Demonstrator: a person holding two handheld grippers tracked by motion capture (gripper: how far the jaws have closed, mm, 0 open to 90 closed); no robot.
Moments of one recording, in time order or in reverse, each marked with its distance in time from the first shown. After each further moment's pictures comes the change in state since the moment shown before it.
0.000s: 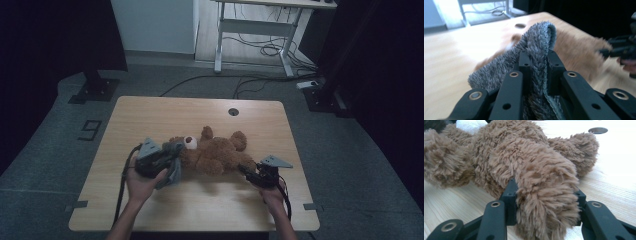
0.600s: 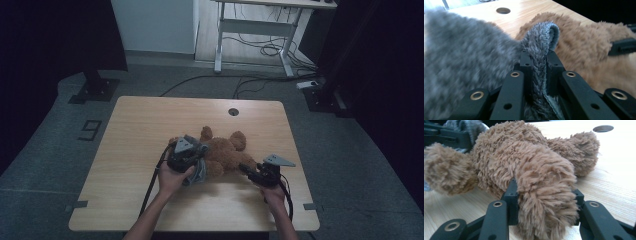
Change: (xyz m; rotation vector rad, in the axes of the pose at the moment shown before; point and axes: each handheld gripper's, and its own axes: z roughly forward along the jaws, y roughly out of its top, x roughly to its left) left arm -0.008 -0.026 0.074 0.094 -0.044 -0.007; right arm -0.008 0.000 -0.001 -0.011 0.053 0.041
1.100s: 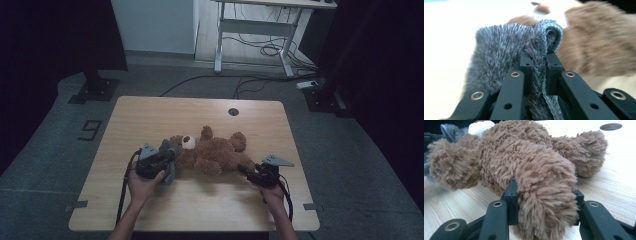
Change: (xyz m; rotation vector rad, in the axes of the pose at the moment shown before) left arm 0.058 -0.045 -0.056 -0.004 0.147 -0.120; right arm 0.002 -0.001 0.002 0.011 0.030 -0.004
